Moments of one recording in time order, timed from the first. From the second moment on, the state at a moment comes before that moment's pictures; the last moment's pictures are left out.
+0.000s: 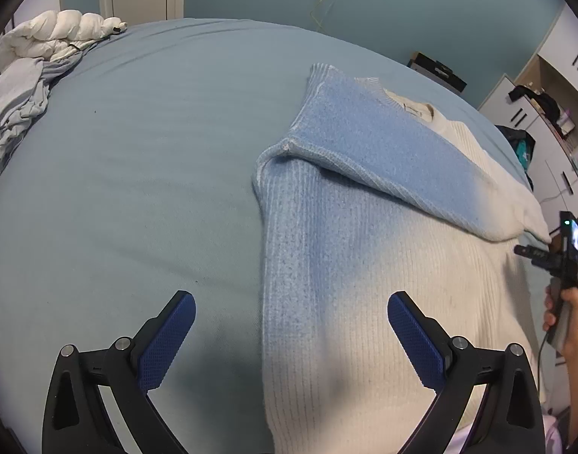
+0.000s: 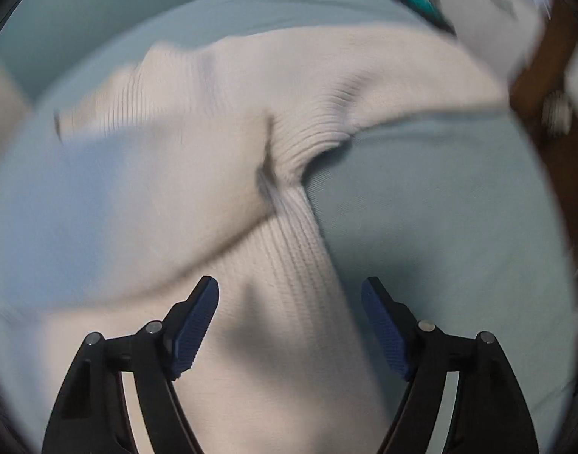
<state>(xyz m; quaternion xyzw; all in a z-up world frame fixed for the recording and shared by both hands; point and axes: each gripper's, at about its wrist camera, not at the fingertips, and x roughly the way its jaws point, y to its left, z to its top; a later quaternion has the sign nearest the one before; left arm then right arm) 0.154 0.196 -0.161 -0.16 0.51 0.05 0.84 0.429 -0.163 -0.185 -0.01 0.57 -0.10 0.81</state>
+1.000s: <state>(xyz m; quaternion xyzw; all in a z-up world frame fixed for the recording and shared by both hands) 0.160 0.193 -0.172 -0.15 0.53 0.05 0.83 0.480 -0.235 -0.125 0.06 0.68 0.03 0.73</state>
